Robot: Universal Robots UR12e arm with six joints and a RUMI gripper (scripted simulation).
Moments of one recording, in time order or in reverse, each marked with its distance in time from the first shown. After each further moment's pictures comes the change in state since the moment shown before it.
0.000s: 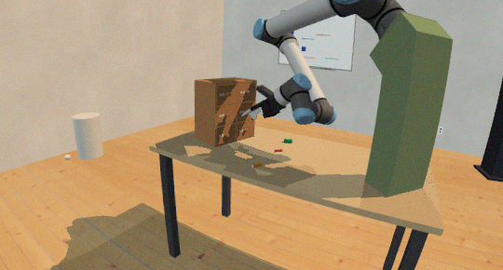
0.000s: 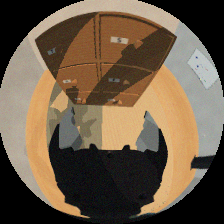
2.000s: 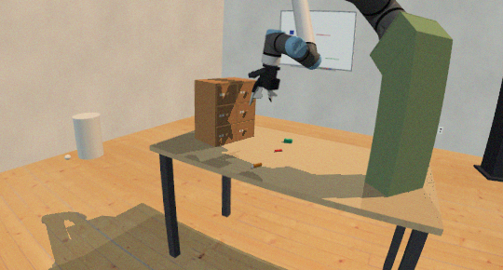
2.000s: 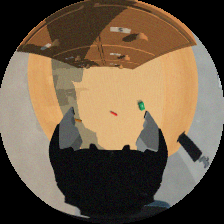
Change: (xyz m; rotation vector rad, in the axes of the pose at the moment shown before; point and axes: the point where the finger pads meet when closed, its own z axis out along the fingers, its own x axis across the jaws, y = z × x) arm 0.000 -0.019 -0.080 -0.759 0.003 0.008
